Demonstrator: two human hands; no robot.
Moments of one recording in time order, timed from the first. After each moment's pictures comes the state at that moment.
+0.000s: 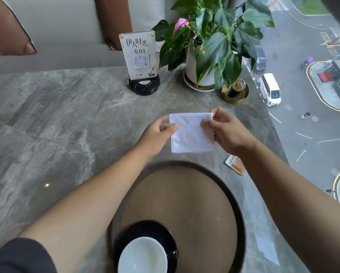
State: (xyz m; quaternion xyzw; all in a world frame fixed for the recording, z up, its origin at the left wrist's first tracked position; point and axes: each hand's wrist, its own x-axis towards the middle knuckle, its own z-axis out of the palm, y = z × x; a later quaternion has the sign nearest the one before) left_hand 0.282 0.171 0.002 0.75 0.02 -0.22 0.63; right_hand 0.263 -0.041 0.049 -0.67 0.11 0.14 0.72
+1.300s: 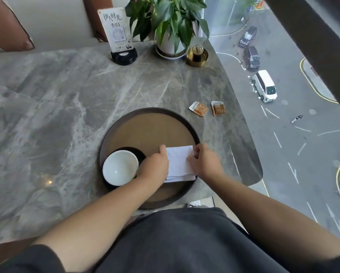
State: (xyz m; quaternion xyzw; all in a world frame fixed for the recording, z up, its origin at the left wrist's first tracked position) left_hand -0.010 0.111 0.006 0.98 -0.13 -0.15 -0.02; right_hand -0.025 -0.060 -0.015 -0.92 0.19 0.10 0.34
